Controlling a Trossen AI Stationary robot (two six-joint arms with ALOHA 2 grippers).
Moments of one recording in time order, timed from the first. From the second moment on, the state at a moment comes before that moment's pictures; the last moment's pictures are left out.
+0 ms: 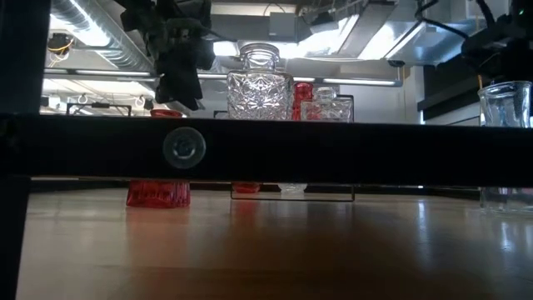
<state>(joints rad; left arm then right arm) 0.46 1.36 1.08 -0.77 0.36 -0.22 0.22 0.92 0.82 -1.32 -0.04 1.58</state>
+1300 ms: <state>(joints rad) 0.50 1.36 1.08 -0.80 0.36 -0.10 -0.04 1.61 1.74 -1.56 -0.03 0.76</state>
